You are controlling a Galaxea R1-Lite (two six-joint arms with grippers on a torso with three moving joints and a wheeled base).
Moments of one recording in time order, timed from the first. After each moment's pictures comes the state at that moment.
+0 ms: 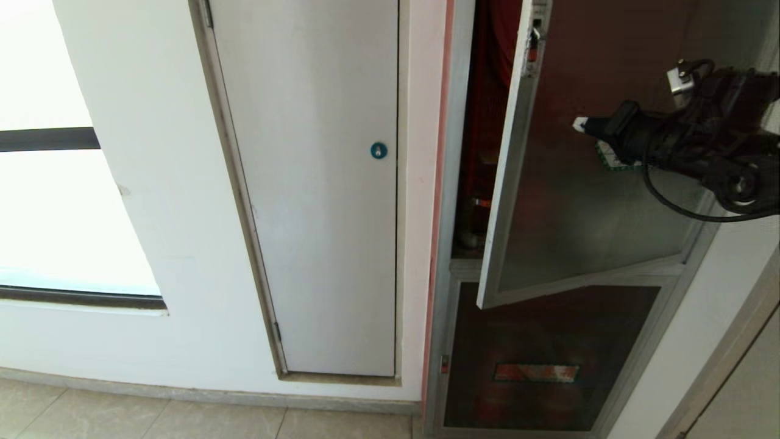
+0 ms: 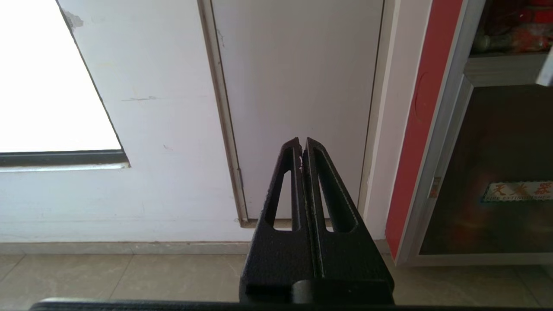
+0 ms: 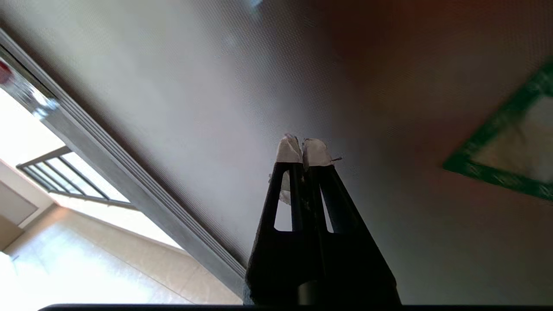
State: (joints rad) left arm -0.02 0.00 0.00 -0.07 -0.03 0.03; right arm -0.10 2.01 -1.59 -0.52 0.52 0.59
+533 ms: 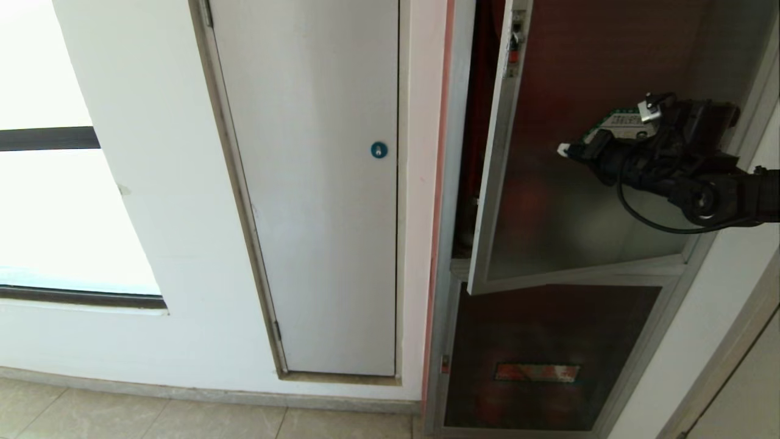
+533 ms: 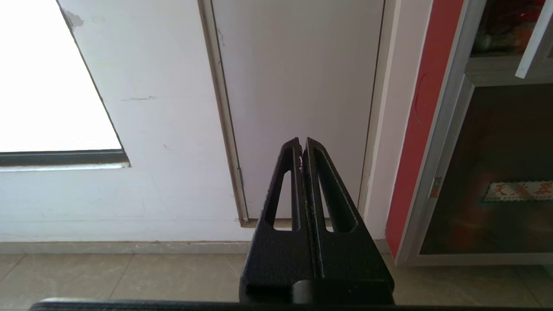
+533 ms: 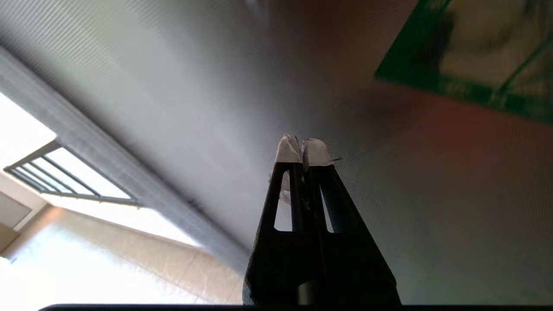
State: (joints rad) left arm -0.02 0.00 0.00 -0.07 -0.03 0.03; right arm -0.09 2.08 -1.59 -0.52 0.51 0.59
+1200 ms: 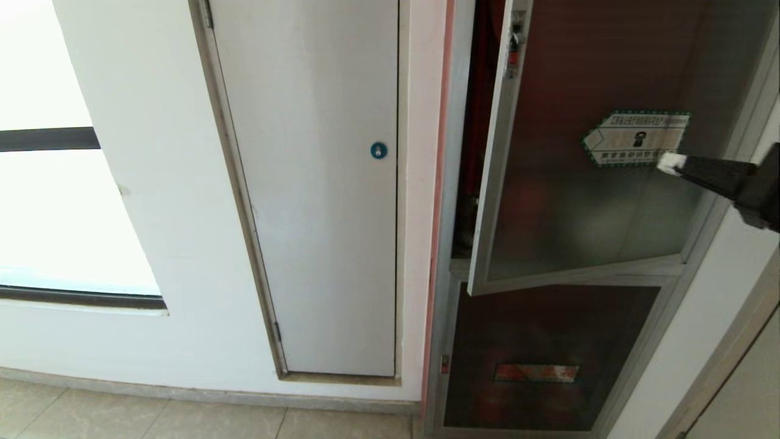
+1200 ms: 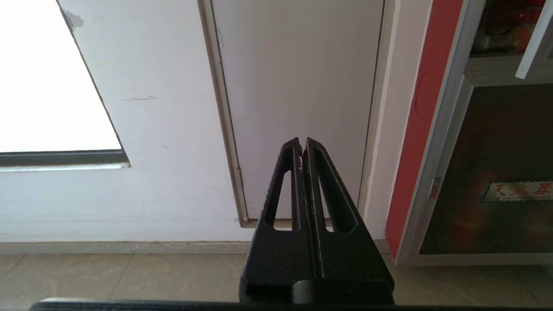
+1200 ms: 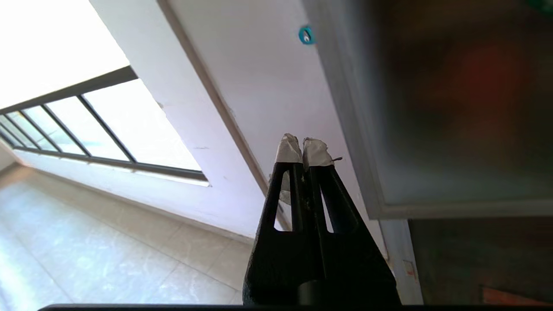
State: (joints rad) left arm -0.02 0.00 0.00 -0.07 -0.03 0.03; right arm -0.04 1.22 -0.80 -0.50 0.49 0.44
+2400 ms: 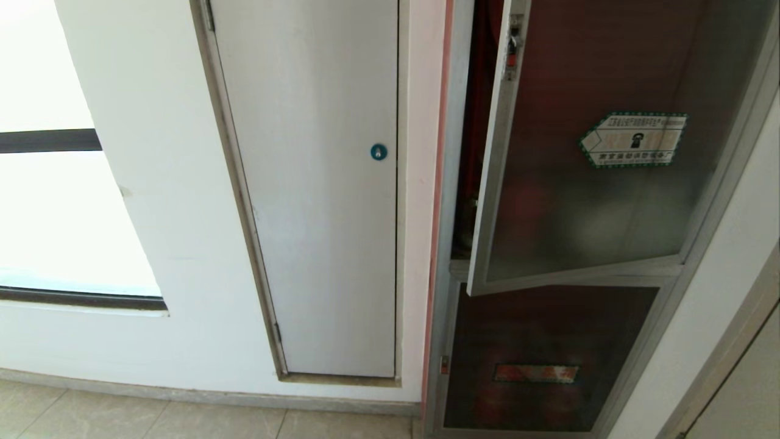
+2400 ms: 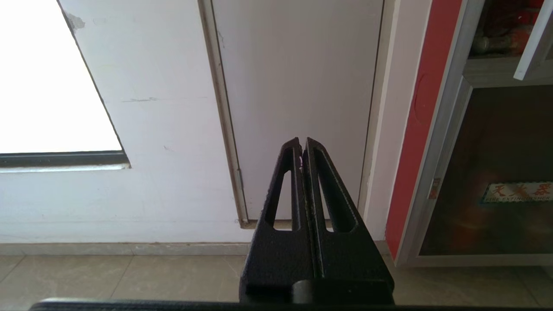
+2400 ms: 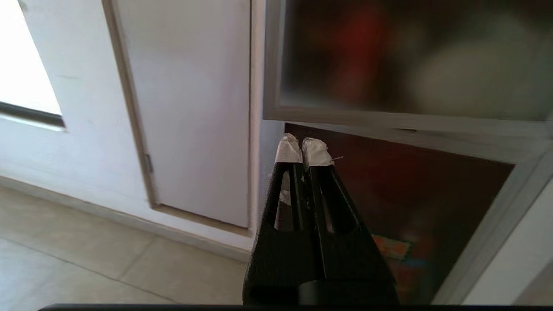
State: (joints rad) left arm -0.02 0.00 0.00 -0.07 -0.03 0.03; right arm -0.02 0.18 -0.15 -0.12 0.26 0.00
